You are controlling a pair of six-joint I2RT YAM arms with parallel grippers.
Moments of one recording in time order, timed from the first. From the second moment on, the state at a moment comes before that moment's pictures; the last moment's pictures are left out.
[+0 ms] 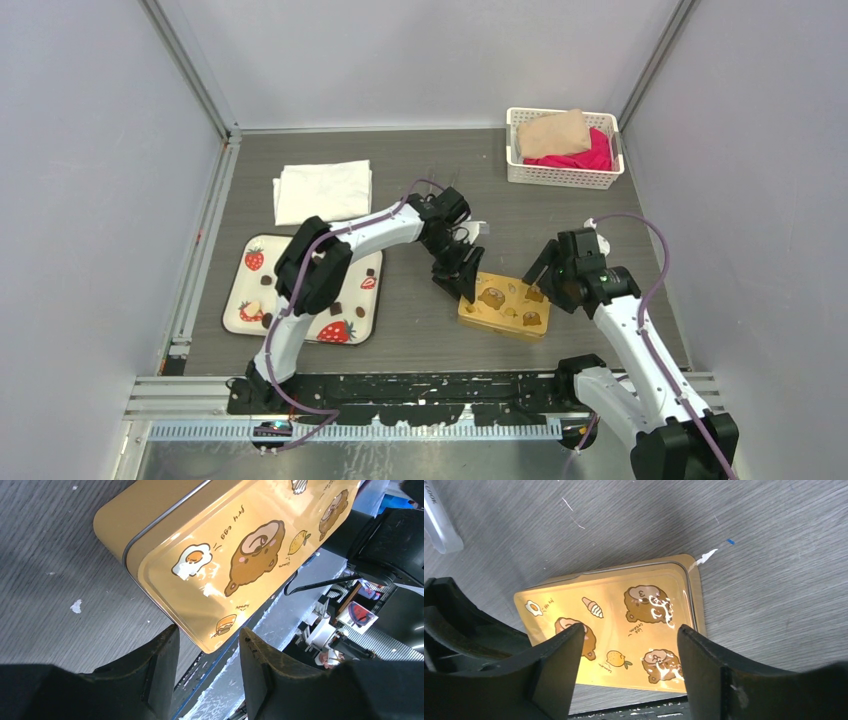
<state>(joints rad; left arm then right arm) -0.83 2.16 1.70 -0.80 0.73 -0.34 0.18 0.86 0.69 -0.83 0.06 0.78</state>
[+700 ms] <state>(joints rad) -0.83 2.18 1.75 -0.81 0.74 -0.33 0.18 0.90 0.72 -0.87 0.12 0.80</state>
